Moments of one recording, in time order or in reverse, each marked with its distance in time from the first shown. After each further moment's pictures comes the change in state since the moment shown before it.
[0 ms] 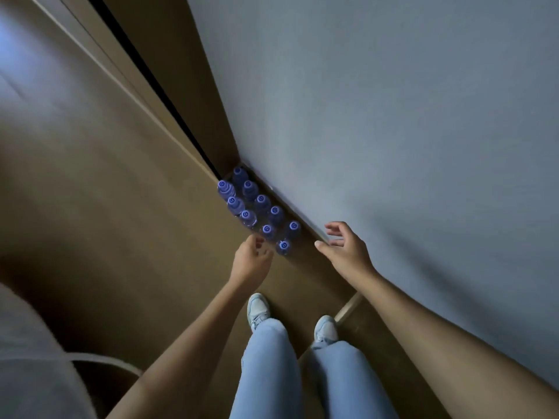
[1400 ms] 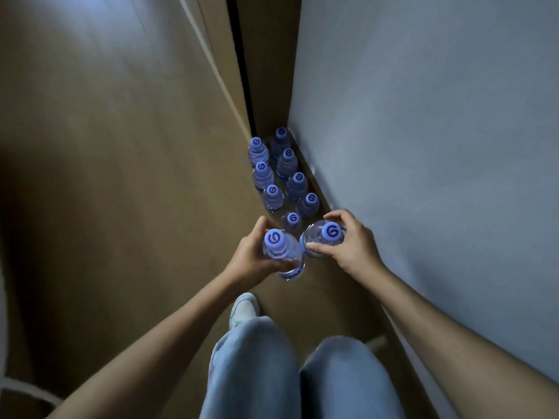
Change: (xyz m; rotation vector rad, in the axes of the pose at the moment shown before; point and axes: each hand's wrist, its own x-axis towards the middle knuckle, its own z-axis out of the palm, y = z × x) left_hand 0.110 -0.161 0.072 -0.336 0.016 0.245; right_hand 0.167 0.106 0.126 -0.299 -0.208 -0.386
